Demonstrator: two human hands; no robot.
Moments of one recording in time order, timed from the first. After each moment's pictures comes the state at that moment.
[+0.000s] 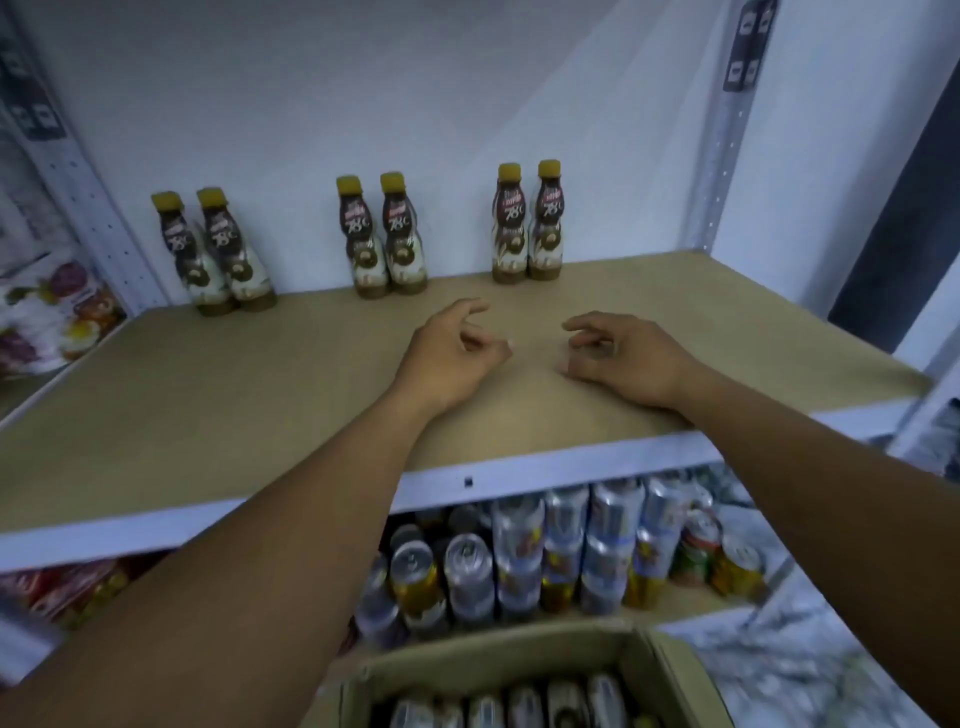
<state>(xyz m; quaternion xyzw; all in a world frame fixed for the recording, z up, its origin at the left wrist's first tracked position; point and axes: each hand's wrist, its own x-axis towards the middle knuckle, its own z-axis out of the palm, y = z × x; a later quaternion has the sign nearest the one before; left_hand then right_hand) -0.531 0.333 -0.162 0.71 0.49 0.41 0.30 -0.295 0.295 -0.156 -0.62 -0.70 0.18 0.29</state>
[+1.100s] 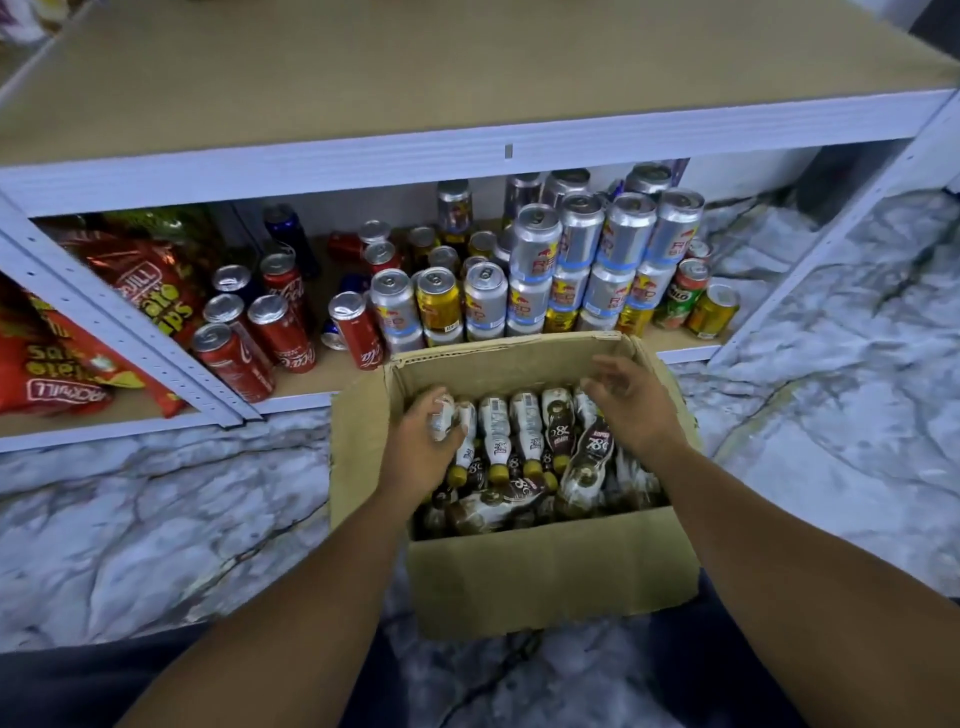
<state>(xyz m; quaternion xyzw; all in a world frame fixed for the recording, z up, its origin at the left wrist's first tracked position) -0.643 0.041 -0.432 0.61 0.64 0.26 0.39 -0.368 0.034 -0.397 -0.73 -0.49 0.35 0.33</state>
